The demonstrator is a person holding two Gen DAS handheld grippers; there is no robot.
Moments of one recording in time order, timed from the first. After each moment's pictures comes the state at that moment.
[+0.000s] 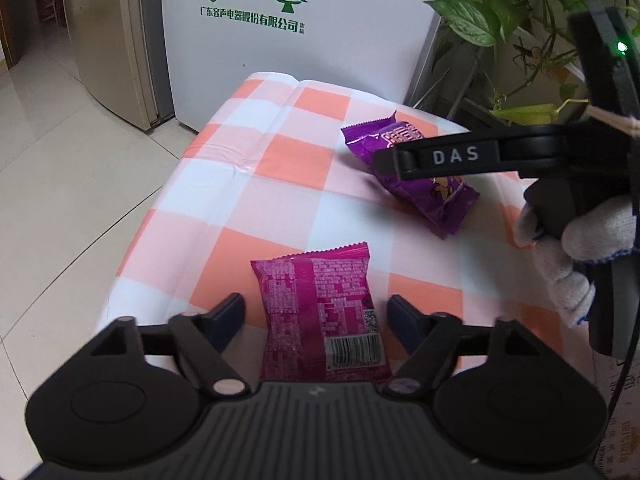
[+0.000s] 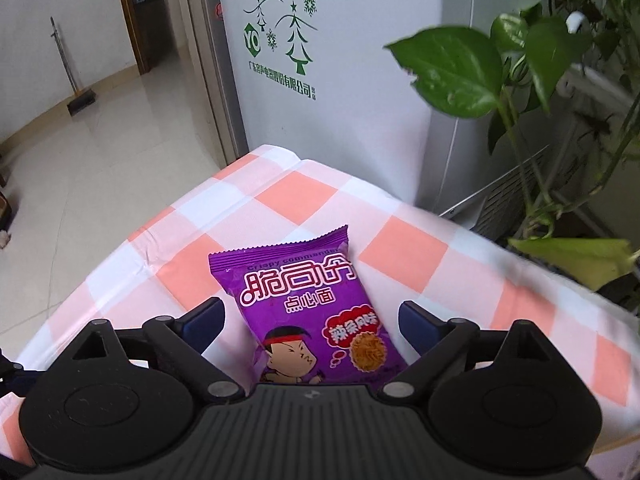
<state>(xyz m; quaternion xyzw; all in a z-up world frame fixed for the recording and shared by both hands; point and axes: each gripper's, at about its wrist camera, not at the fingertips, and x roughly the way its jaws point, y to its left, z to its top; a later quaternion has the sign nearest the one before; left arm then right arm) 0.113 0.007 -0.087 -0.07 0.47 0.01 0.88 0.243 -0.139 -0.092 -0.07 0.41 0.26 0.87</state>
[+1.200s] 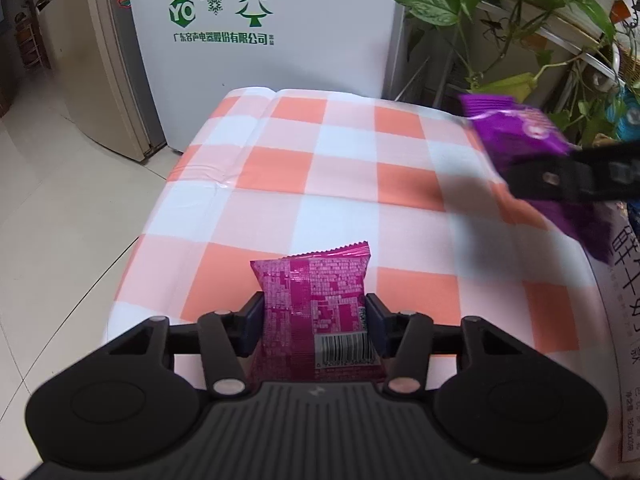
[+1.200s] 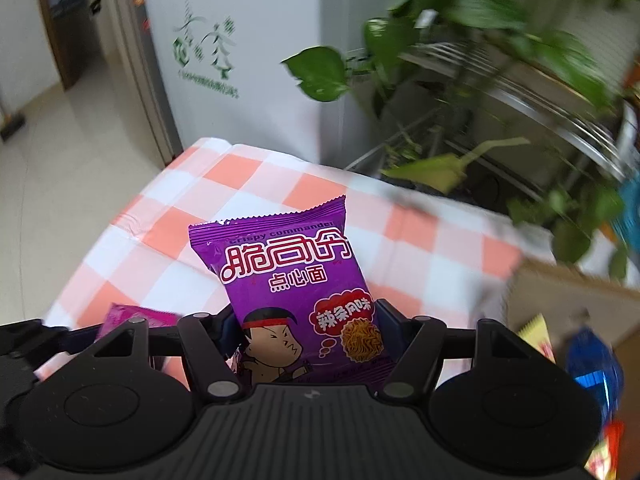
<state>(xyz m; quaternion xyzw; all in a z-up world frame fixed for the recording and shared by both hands) 0.108 -0.012 -0.085 0.00 0.45 -0.01 0.89 0.143 -0.192 -0.026 -0.03 0.43 0.12 0.89</state>
